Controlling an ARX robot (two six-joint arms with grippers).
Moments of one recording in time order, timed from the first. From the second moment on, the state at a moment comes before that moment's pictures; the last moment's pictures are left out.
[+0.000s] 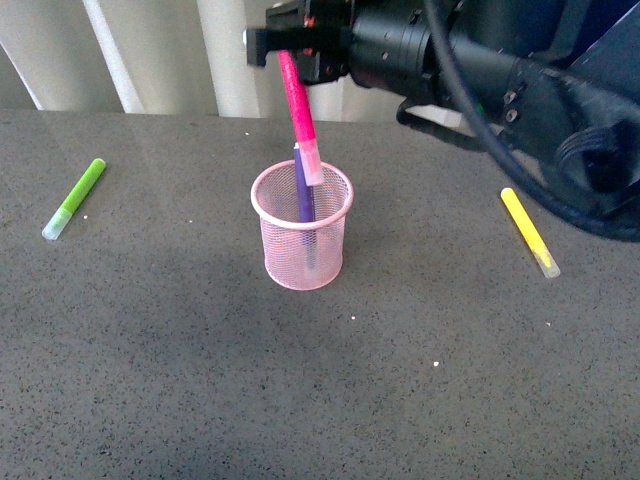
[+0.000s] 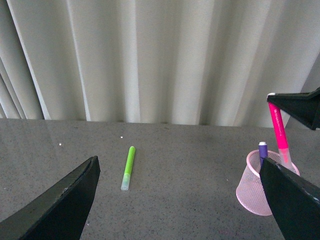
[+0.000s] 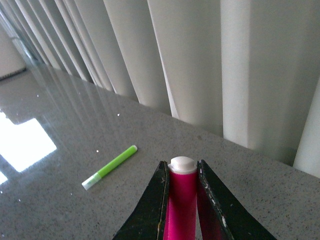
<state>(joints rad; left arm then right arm) 0.00 0.00 0.01 0.00 0.00 0.00 0.44 2.13 1.03 1.01 -0.35 0.15</state>
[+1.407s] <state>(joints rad) 0.00 0.00 0.01 0.00 0.00 0.00 0.30 1.77 0.85 0.98 -0.13 0.04</state>
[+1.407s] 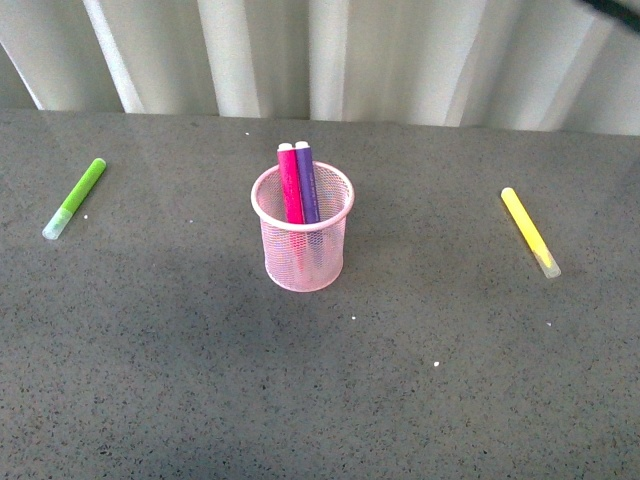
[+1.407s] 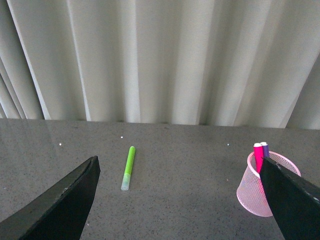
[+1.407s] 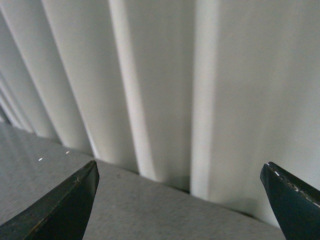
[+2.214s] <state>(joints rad) 0.00 0.00 0.01 0.00 0.00 0.00 -0.02 0.82 0.03 0.78 -0.01 0.00</state>
